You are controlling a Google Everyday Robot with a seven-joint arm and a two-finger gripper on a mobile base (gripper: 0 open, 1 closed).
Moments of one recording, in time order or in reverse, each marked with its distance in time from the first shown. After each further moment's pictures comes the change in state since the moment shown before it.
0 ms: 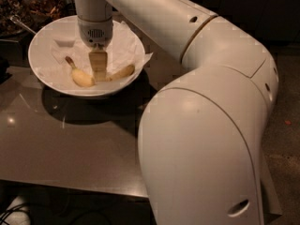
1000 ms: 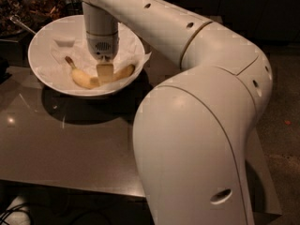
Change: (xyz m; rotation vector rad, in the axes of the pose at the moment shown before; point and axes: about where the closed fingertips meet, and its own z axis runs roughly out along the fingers) arm 0.021 0.007 0.041 -0.105 0.024 0.037
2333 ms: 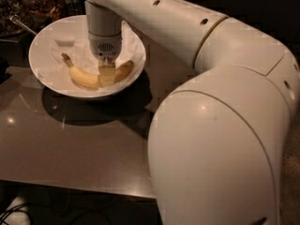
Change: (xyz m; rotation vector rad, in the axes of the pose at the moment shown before) arm 0.002 0.008 -0.009 0.063 -0.020 -0.006
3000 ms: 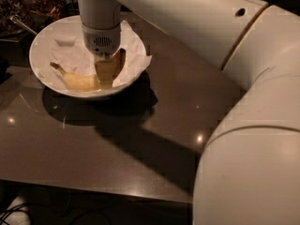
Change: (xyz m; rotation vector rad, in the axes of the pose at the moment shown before) arm -0.008 0.039 -0.045 0.106 0.006 -0.046
